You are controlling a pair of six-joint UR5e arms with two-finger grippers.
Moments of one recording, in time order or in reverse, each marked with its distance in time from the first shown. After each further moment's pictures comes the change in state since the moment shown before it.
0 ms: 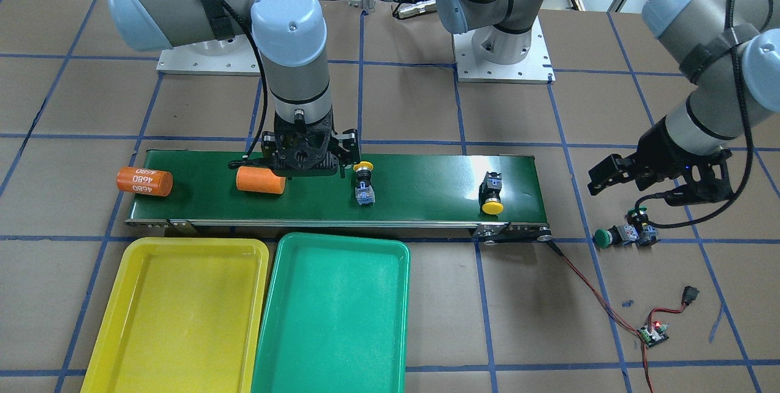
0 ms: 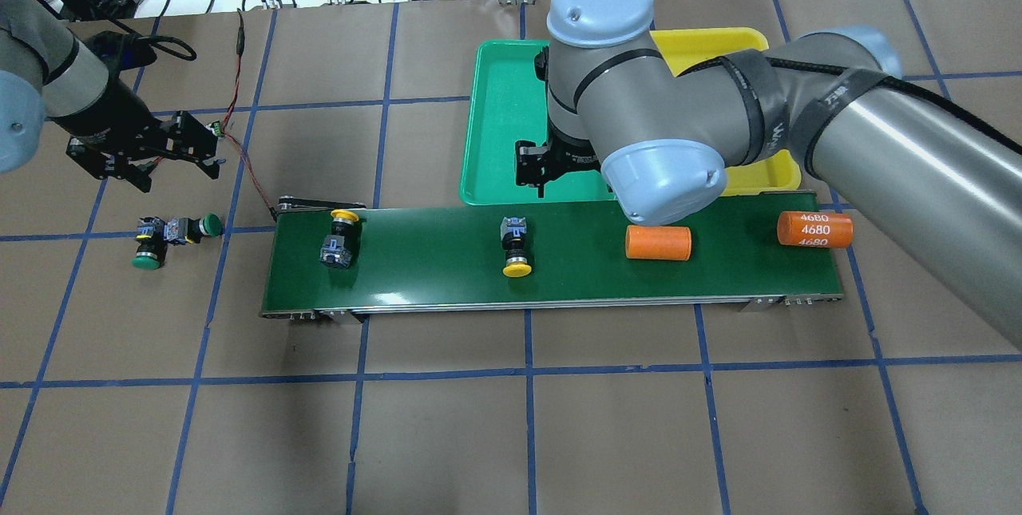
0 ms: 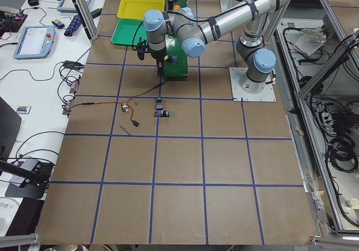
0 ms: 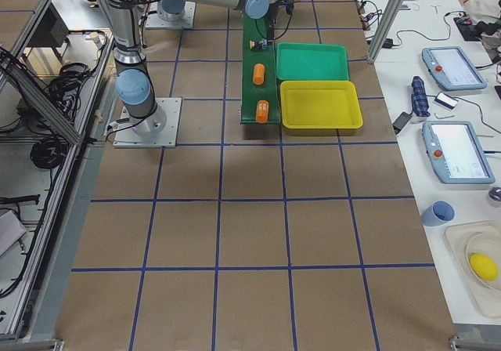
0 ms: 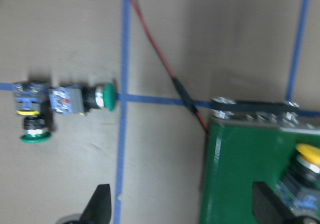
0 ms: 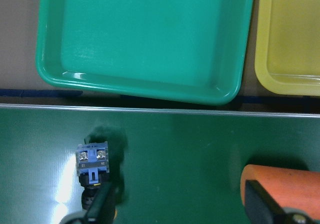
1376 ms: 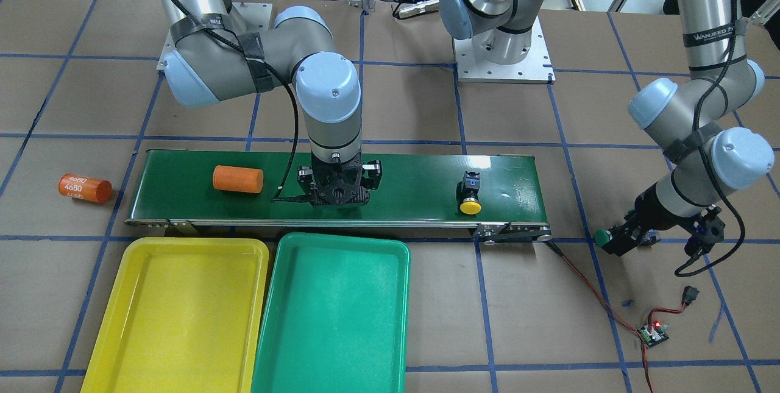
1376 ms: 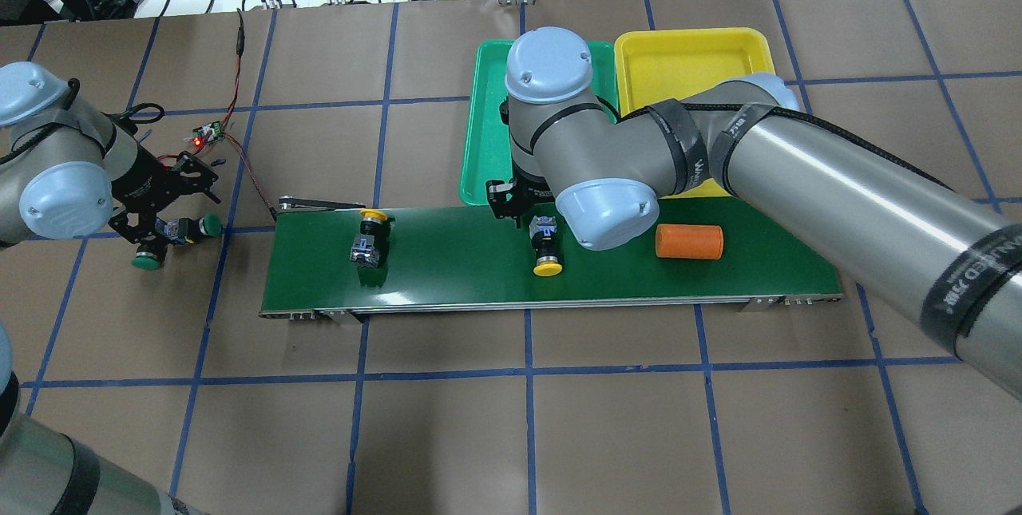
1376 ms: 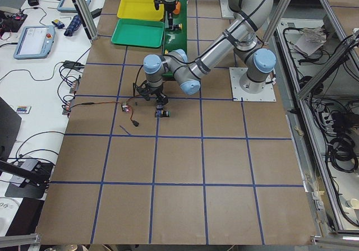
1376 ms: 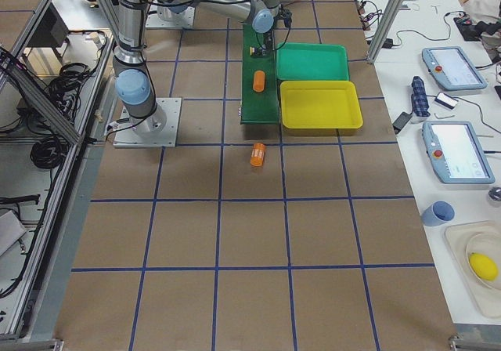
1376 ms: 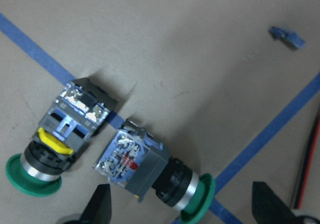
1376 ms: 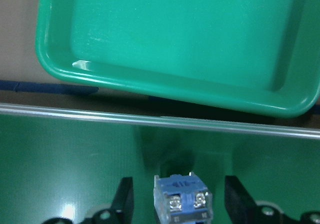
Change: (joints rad) left arm 0.094 -0.238 -0.125 0.389 0.010 -0.495; right arm 0.044 0.136 0.011 -0.110 0.023 -0.011
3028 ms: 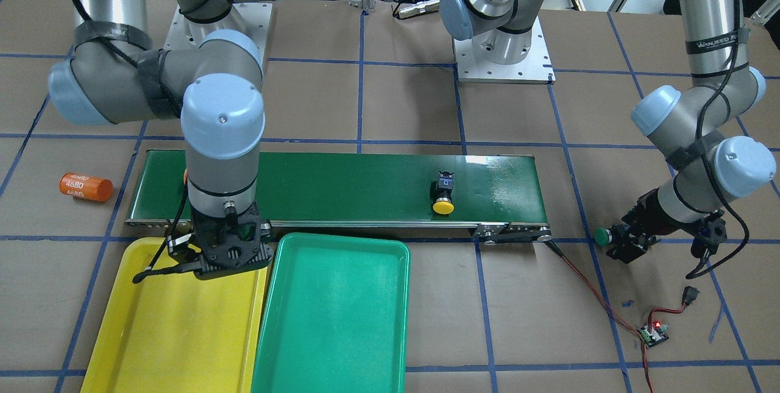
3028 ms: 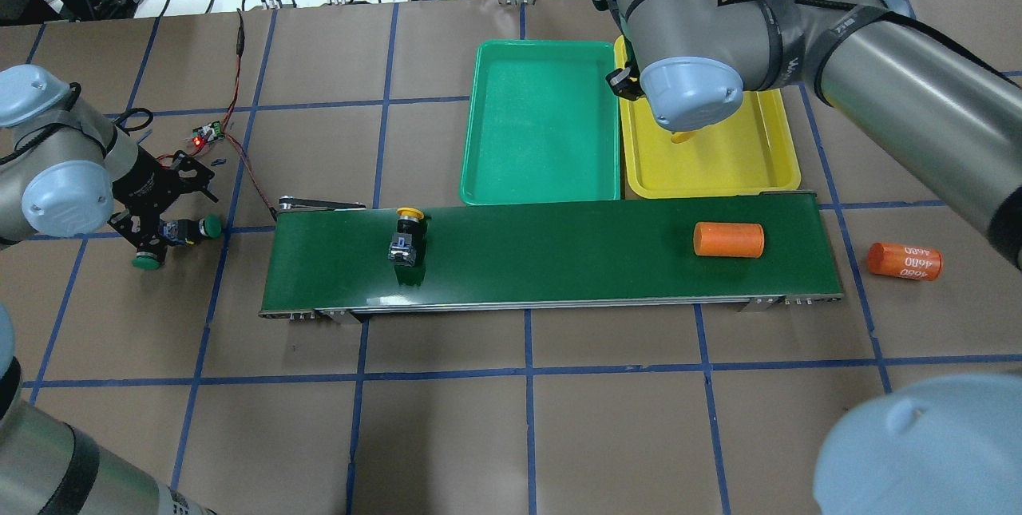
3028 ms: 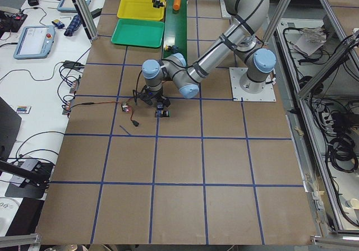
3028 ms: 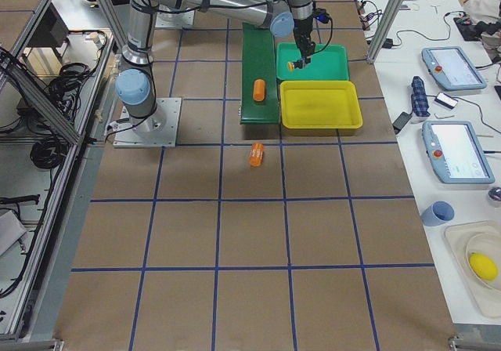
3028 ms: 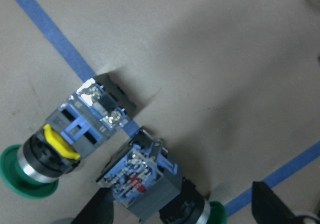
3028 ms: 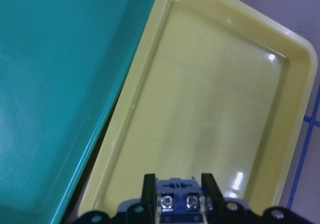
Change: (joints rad) left arm 0.007 -0.027 0.021 -0.006 -0.002 -0.160; right arm -0.223 0.067 -0.183 -0.089 -0.285 -0.529
